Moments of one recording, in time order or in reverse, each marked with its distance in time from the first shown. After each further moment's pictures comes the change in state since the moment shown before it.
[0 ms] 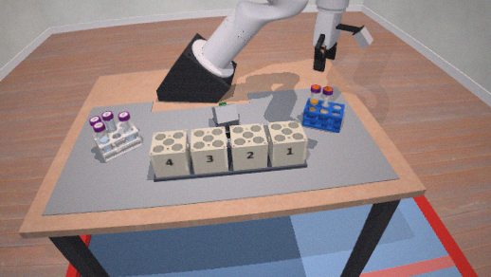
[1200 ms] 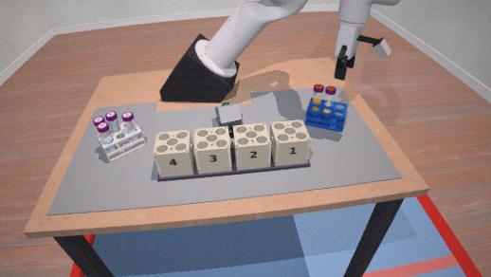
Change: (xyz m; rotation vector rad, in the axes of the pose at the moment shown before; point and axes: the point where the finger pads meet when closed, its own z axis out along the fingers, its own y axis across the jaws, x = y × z) arm 0.040 -0.058 0.044 -0.003 -0.005 0.002
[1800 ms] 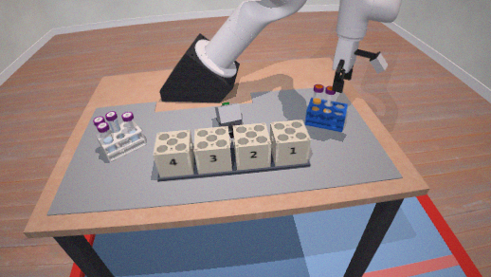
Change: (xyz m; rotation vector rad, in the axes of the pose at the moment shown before) arm 0.000 0.000 0.042 0.000 -0.001 0.000
